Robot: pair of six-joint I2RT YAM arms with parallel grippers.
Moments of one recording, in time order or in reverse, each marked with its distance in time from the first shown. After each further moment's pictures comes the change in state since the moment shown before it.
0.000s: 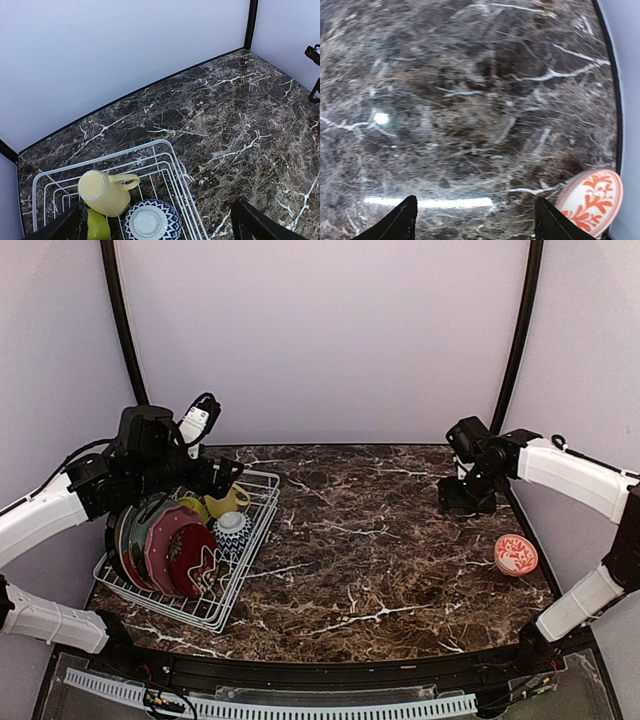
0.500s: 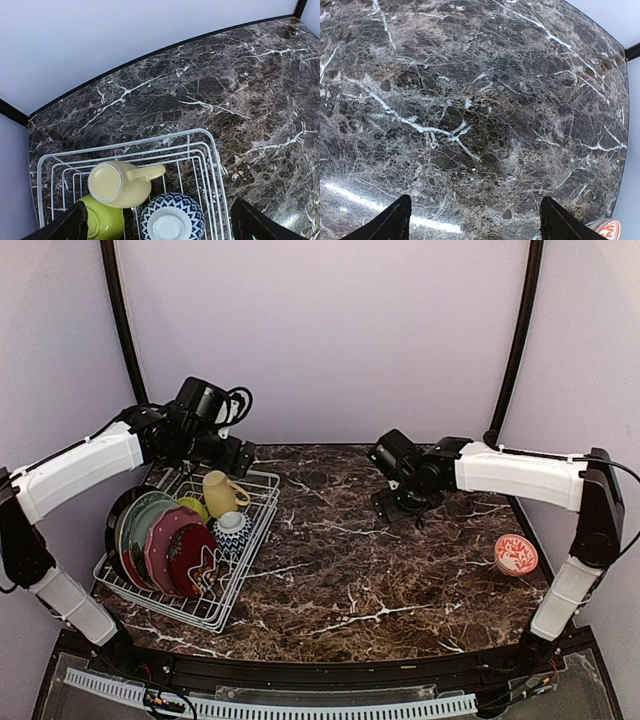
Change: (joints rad) left arm 0.068 0.389 0.336 -0.245 -0.097 -0.085; right arm 0.364 0.245 0.176 0.136 0.199 -0.077
